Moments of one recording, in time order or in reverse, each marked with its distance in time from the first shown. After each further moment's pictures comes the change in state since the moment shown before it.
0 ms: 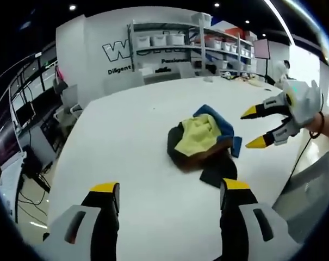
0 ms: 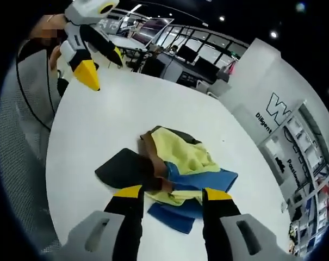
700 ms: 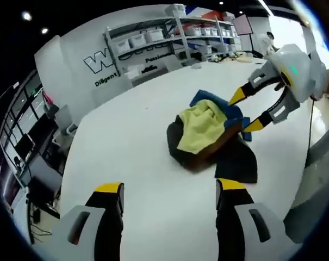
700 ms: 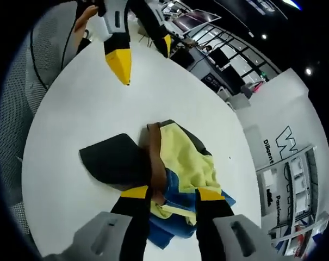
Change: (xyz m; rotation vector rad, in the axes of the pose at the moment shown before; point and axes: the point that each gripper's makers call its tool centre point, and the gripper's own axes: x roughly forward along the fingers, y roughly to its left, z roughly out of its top) left arm 0.047 0.004 0.002 0.245 0.026 0.007; right arm 0.041 -0.002 0.003 -0.351 0.057 0.031
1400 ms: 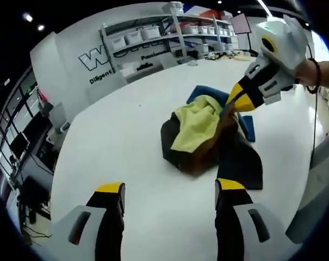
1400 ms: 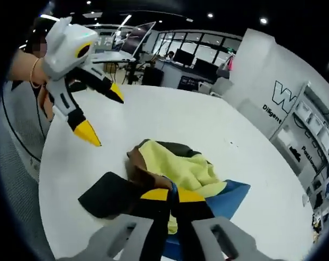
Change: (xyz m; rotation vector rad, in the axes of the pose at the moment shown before) left arm 0.032 -0.009 -0.001 -0.015 0.014 -0.042; right arm 0.005 -0.035 0.002 0.535 -0.143 0.053
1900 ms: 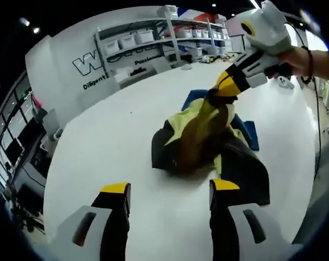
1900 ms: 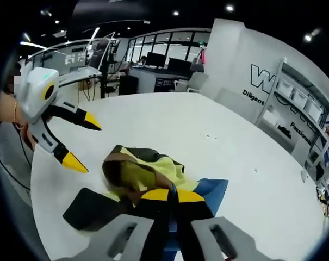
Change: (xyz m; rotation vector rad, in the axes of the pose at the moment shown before) left arm 0.038 -0.011 0.022 0.069 -0.052 -0.056; right arm 0.007 -0.059 -0.002 0.171 -0.005 -0.104
